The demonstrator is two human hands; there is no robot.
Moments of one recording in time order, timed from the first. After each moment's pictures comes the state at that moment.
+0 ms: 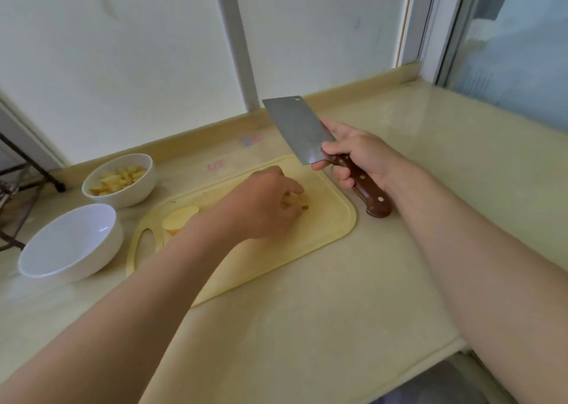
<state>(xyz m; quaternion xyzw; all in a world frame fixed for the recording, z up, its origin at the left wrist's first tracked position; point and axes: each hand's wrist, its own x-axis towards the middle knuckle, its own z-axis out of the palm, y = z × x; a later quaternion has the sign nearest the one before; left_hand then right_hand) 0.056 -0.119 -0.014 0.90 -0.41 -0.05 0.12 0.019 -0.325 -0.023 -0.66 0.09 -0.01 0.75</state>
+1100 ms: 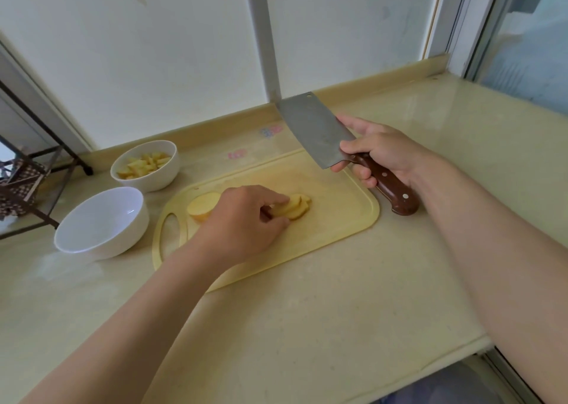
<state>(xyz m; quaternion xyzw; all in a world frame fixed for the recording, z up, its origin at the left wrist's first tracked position) 0.037 -0.056 -0.035 0.91 -0.33 0.01 0.27 0.017 -0.320 -0.022 -0.71 0.09 0.01 0.70</state>
